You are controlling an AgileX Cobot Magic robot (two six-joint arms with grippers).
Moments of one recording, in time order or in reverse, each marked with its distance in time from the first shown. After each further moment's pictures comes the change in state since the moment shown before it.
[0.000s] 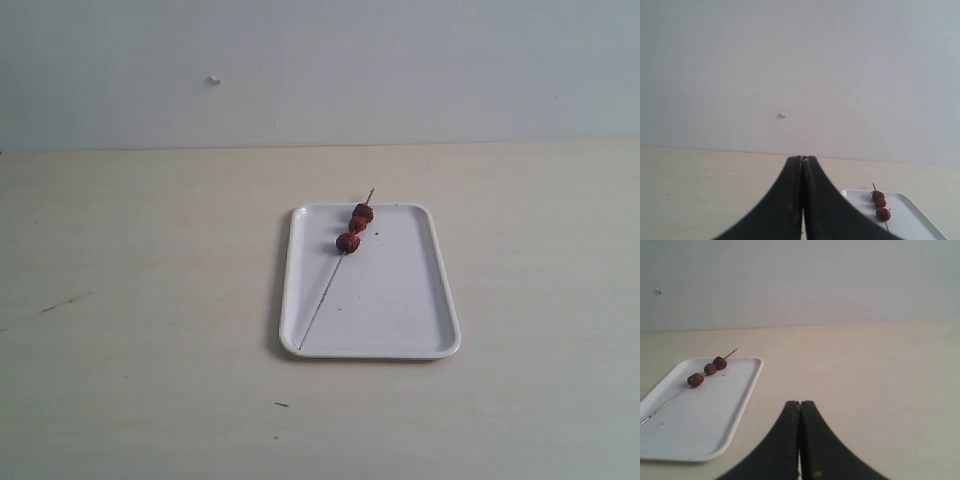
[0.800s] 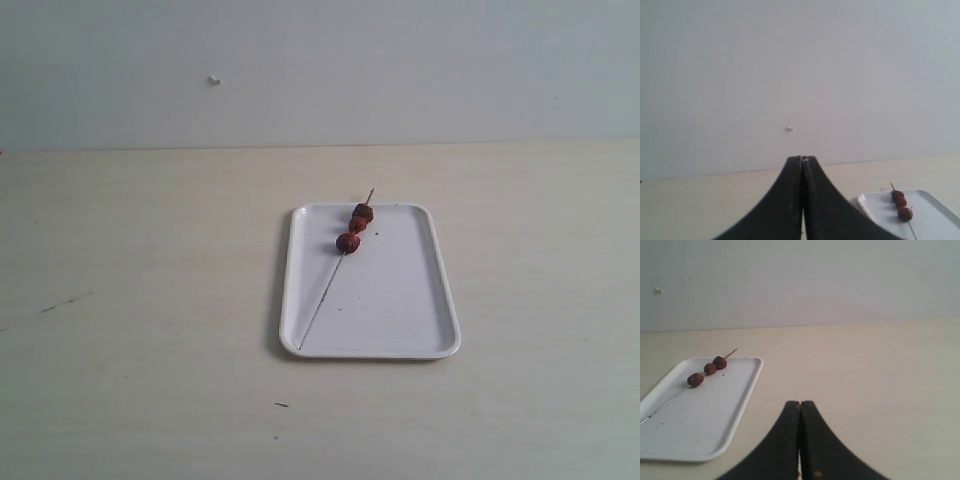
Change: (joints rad) left arm 0.002 0.000 0.008 0.649 0.009 -0.493; right arm 0.000 0.000 0.000 0.000 0.002 0.000
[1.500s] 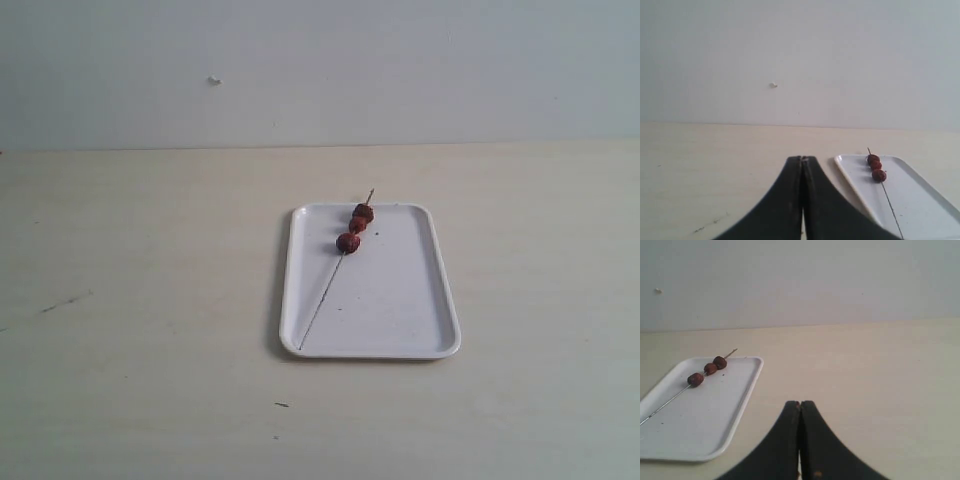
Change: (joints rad) left arm 0.021 0.000 0.106 0.781 0.043 -0.907; right arm 0.000 0.000 0.000 0.000 0.000 0.000
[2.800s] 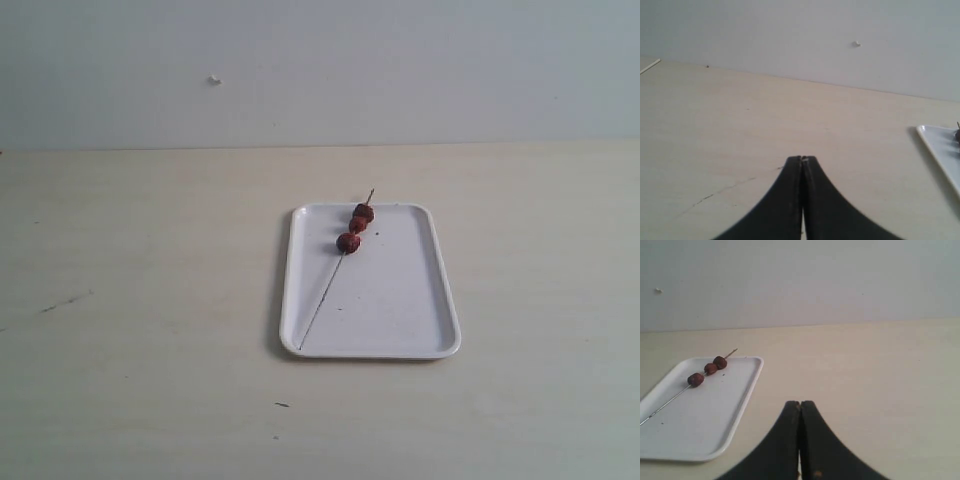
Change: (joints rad) left arm 0.297 -0.120 0.002 0.004 0.298 0.011; right arm 0.000 0.000 0.000 0.000 0.000 0.000
